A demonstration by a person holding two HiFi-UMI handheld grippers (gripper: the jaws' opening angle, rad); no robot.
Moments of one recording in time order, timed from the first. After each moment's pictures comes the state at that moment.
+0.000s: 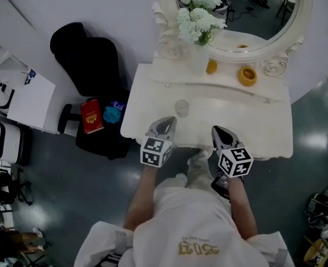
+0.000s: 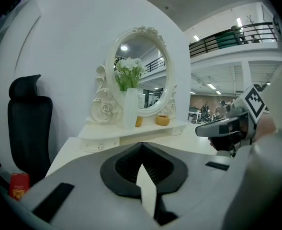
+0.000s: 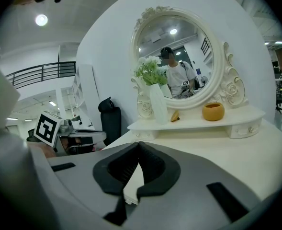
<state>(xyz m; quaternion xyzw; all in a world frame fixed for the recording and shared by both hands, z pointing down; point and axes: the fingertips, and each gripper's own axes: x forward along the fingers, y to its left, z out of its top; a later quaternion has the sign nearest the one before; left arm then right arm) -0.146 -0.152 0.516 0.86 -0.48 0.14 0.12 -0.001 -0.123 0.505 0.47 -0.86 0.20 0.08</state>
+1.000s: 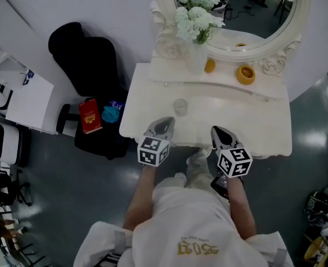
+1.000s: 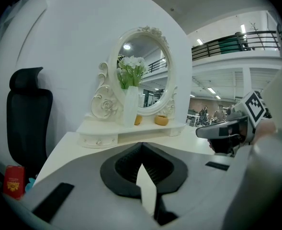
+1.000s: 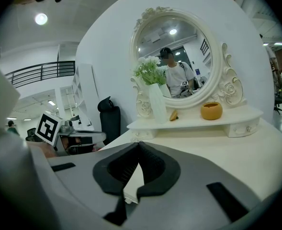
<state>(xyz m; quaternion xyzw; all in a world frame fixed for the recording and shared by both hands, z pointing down) -0.148 -0.147 0.523 0.86 -0.47 0.13 0.15 0.001 -0.117 0.508 0.47 -0.86 0.20 0.08</state>
